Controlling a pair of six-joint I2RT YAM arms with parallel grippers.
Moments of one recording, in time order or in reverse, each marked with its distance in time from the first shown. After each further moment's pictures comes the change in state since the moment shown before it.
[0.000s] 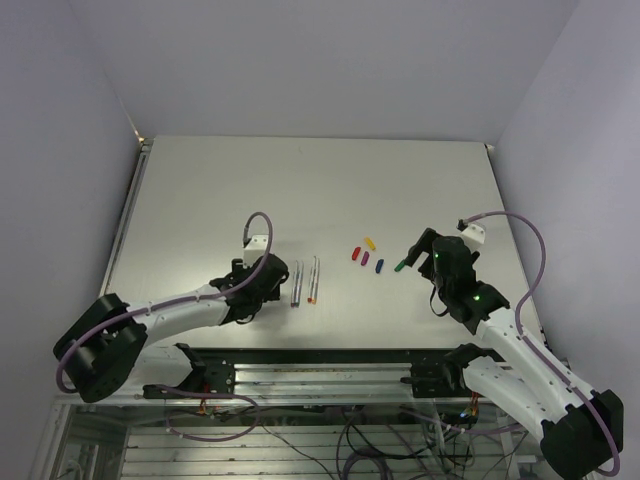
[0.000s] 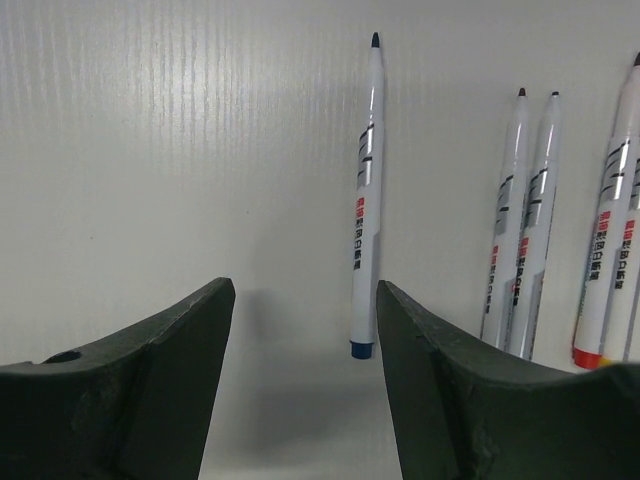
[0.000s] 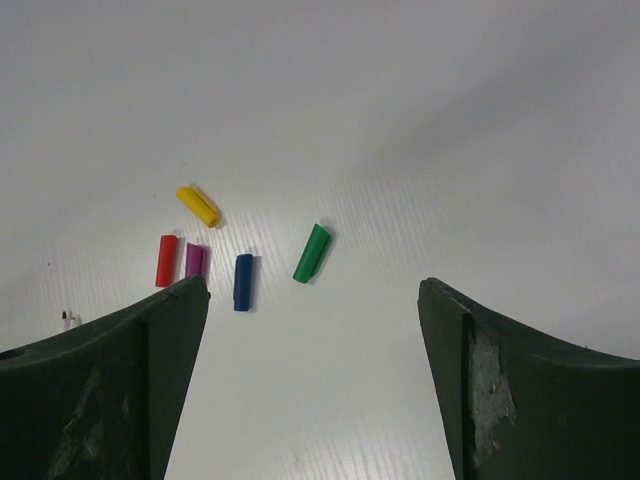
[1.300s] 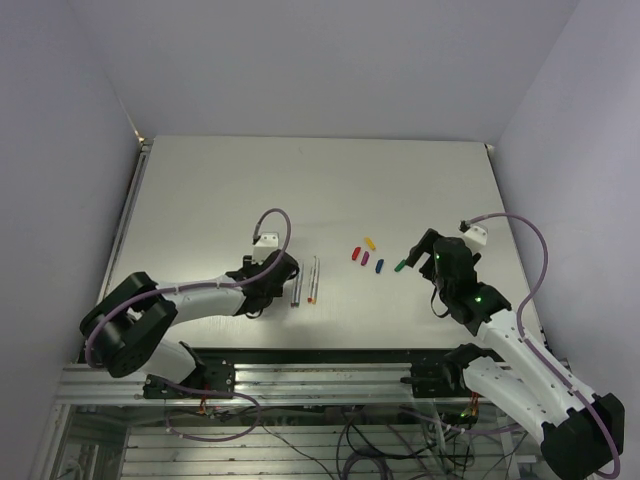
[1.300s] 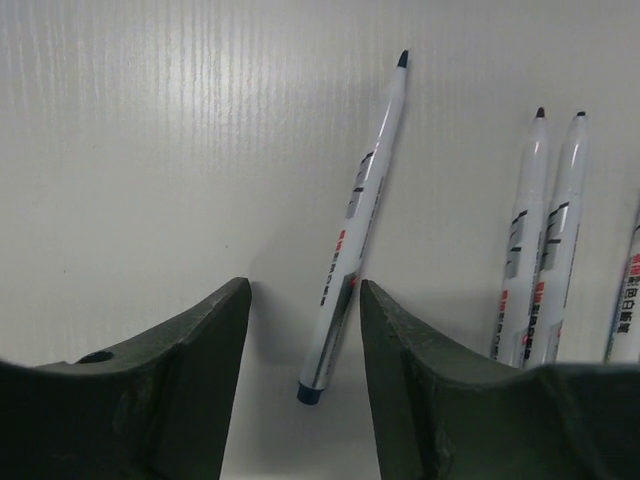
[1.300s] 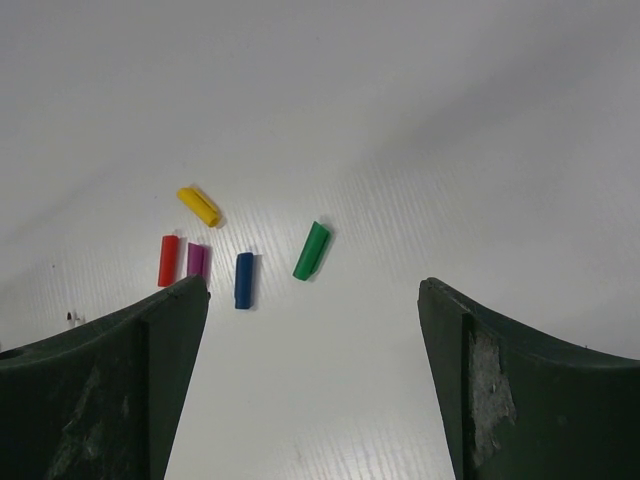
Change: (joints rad) left arm 0.000 0.177 0.054 0.058 -0.033 0.019; right arm 0.000 -0.018 0.000 -0.021 0.006 0.024
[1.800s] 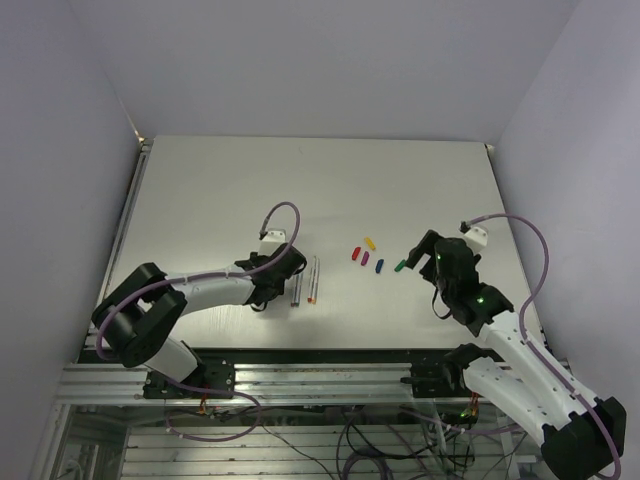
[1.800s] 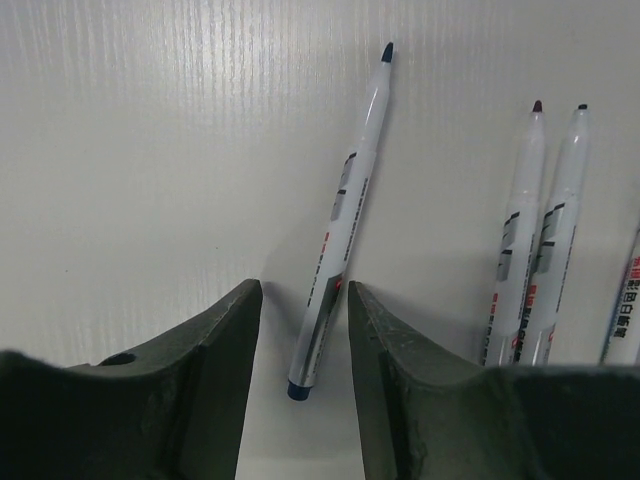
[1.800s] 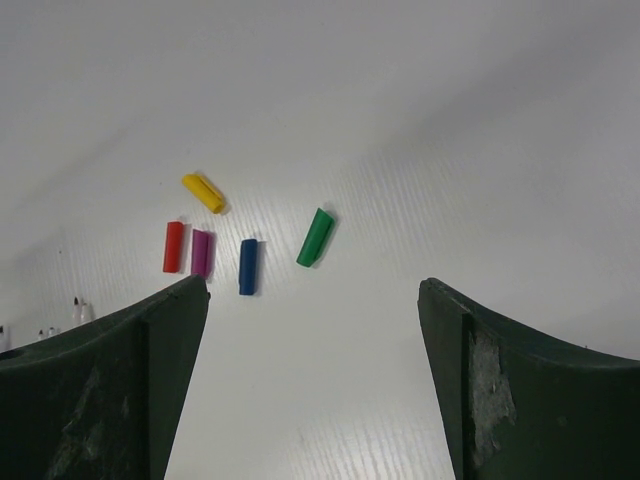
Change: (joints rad) left arm 0.000 0.090 0.129 -0.141 0.019 0.000; right arm 0.000 -0.012 0.006 -0.039 -0.021 0.007
